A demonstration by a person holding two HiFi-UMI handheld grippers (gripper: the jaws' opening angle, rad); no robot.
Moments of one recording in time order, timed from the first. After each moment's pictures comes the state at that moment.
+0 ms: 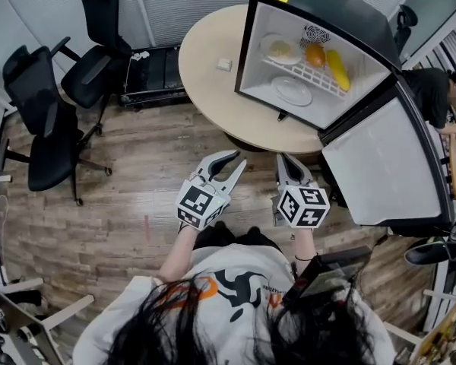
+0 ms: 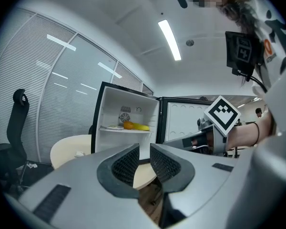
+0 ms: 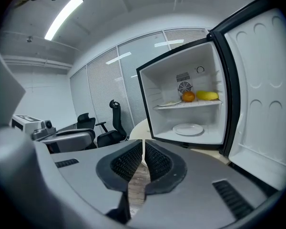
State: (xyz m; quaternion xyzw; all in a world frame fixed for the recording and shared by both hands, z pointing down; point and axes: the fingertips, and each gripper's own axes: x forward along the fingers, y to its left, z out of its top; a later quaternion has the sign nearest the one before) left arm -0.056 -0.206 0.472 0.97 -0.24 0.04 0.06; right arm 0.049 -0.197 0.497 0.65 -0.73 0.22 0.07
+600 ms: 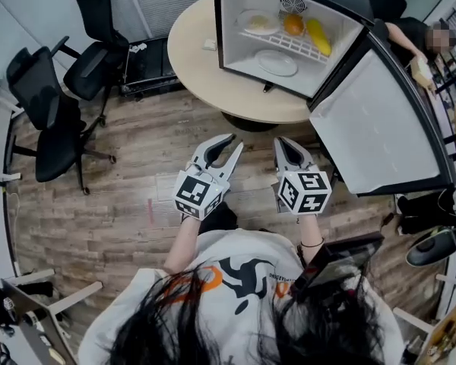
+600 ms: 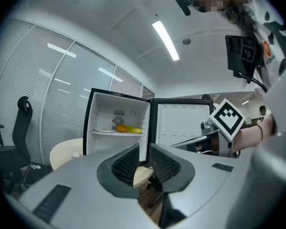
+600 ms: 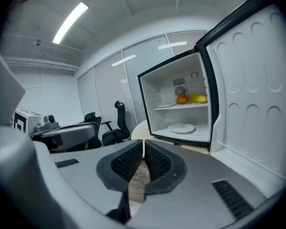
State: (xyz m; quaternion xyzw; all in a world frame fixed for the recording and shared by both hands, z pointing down) left arm -0.017 -0.140 0.446 0.96 -0.27 0.03 0.04; right arm 0.085 -0.129 0.482 0.62 -0.75 0.20 0.07
